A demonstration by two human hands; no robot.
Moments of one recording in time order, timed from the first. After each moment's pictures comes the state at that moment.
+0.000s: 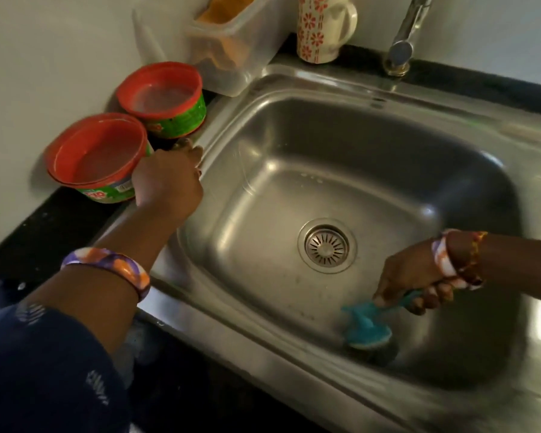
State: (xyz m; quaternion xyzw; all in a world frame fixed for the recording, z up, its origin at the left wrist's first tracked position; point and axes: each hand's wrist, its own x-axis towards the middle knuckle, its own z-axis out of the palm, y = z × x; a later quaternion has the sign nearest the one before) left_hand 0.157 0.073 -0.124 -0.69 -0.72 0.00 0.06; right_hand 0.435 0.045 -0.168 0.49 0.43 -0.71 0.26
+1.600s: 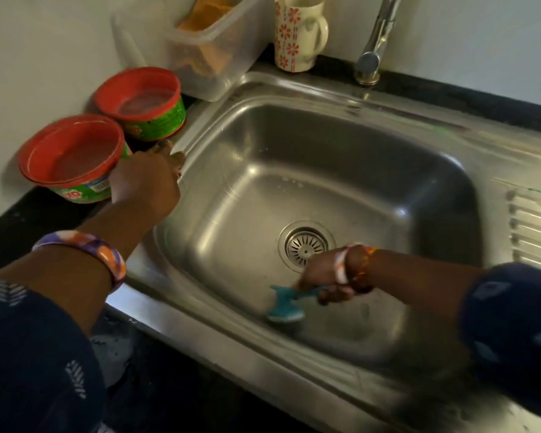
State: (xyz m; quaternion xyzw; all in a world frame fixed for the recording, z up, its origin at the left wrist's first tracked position) left_hand 0.149 0.081 -0.138 -0.70 -0.71 0.01 0.08; right_hand 0.404 0.031 -0.206 0.56 0.56 -0.54 0.28
